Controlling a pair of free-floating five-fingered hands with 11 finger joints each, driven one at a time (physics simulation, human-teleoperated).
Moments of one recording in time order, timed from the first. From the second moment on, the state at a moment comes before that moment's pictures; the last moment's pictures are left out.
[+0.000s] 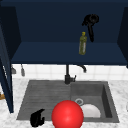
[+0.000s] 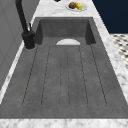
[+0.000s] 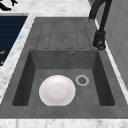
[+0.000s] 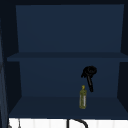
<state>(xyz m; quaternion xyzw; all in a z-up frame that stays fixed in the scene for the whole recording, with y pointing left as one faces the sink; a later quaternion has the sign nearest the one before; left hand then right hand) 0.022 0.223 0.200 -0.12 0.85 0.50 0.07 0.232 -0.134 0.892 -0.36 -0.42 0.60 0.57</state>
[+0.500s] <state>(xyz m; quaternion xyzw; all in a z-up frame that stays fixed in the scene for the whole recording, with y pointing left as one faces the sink) 0.022 0.223 0.200 -0.12 0.85 0.50 0.07 0.281 -0.120 0.890 -0.29 -0.36 0.64 0.61</state>
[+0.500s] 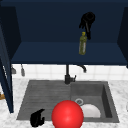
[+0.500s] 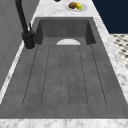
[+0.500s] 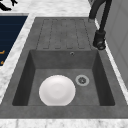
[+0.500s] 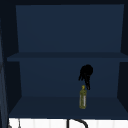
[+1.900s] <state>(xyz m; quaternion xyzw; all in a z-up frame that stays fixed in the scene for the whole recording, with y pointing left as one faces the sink) 0.022 0.223 0.200 -0.12 0.85 0.50 0.07 0.448 -0.121 0.832 -0.21 -0.33 0.67 0.63</state>
